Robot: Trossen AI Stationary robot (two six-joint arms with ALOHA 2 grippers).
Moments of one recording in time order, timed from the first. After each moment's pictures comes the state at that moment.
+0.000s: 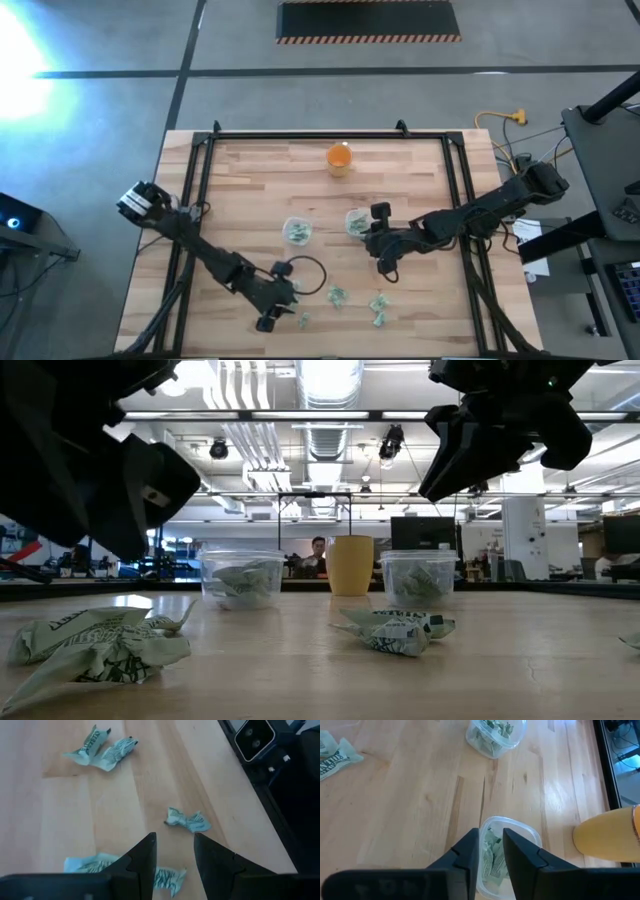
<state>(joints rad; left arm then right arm) -0.62 1.67 0.81 0.15 -0.13 -0.39 0.35 1.43 0.84 -0.33 0.47 -0.06</state>
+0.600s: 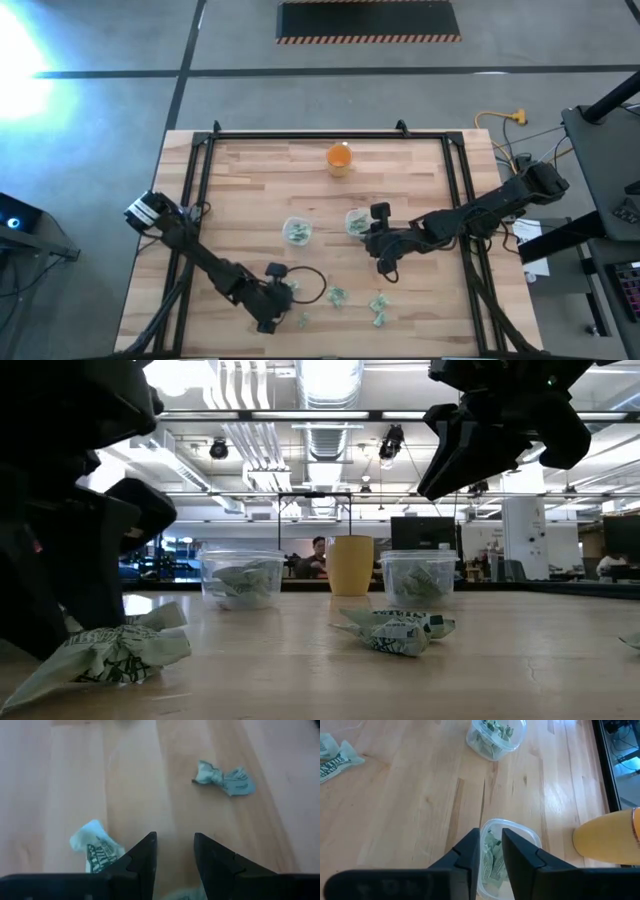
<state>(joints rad) -0.68 1.77 0.86 0.00 -0.27 -0.46 0.35 1.43 0.84 -0.32 0.47 -0.07</state>
